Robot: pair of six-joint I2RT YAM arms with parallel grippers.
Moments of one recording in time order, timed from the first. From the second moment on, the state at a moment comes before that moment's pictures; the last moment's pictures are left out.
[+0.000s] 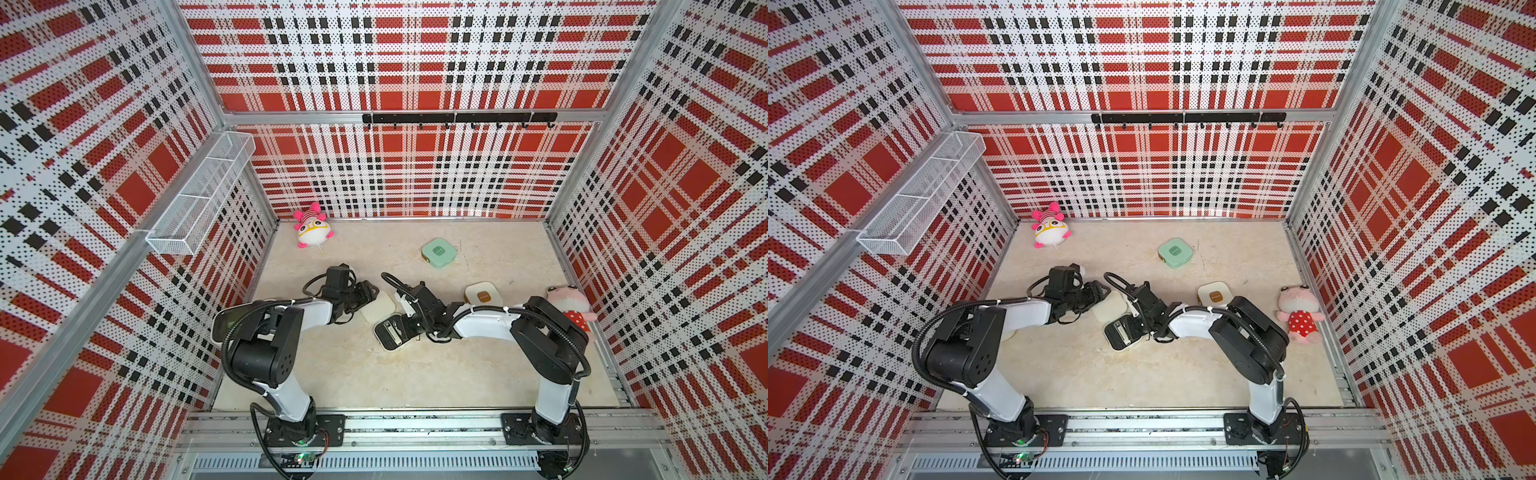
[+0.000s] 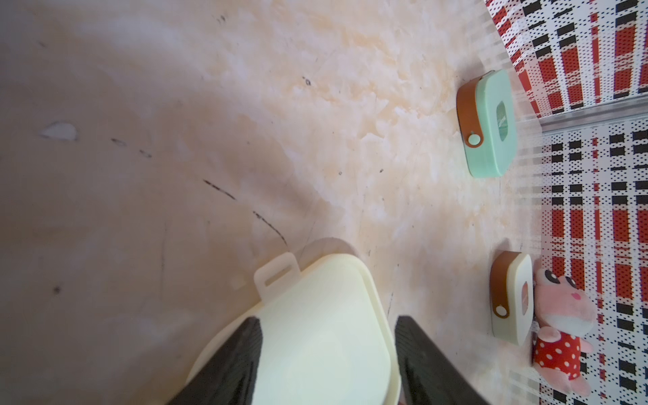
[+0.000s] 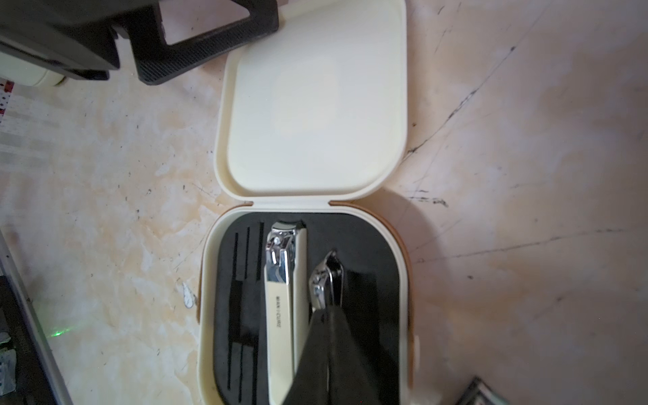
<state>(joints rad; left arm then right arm) -0.23 1.69 0.74 0.17 0.36 -0.70 0.87 1.88 1.04 -0.05 -0.14 0.44</state>
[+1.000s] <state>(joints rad) -0.23 1.69 0.74 0.17 0.36 -0.70 0.94 1.93 1.18 -0.23 0.00 0.53</state>
